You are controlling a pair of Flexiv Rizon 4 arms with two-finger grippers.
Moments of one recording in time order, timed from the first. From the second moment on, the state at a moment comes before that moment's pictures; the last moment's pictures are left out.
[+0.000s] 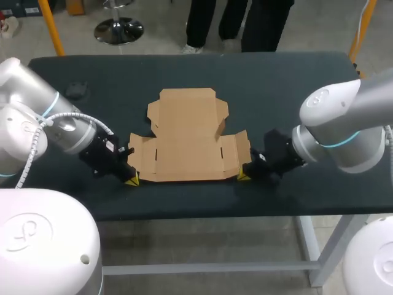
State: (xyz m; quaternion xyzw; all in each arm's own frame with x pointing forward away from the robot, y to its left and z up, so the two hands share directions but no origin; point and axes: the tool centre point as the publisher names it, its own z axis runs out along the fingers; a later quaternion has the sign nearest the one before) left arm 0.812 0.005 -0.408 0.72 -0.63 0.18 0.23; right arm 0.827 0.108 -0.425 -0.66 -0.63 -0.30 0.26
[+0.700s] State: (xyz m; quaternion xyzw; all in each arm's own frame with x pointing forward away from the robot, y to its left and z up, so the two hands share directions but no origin) left arm 0.820 -0.001 -0.406 0.71 -0.65 0.17 0.21; right arm 0.829 0.120 -0.422 -0.66 -0.64 -0.28 0.29
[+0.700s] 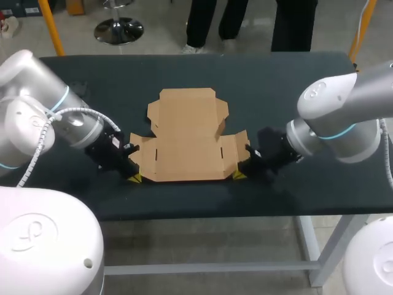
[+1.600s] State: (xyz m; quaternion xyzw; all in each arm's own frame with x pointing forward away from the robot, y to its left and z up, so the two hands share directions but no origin) left arm 0.821 0.002 -0.405 0.72 -0.64 0.16 0.20; right arm 0.841 0.115 -0.414 -0.68 -0.62 -0.28 0.28
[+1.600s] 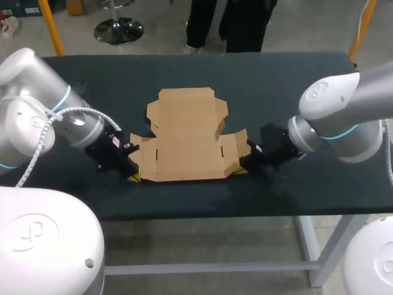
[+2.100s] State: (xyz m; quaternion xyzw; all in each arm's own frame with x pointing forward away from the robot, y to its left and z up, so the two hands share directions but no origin) left arm 0.828 -0.002 -0.400 0.72 -0.65 0.17 0.19; right arm 0.849 0.125 -0.408 -0.66 -0.64 -0.28 0.28
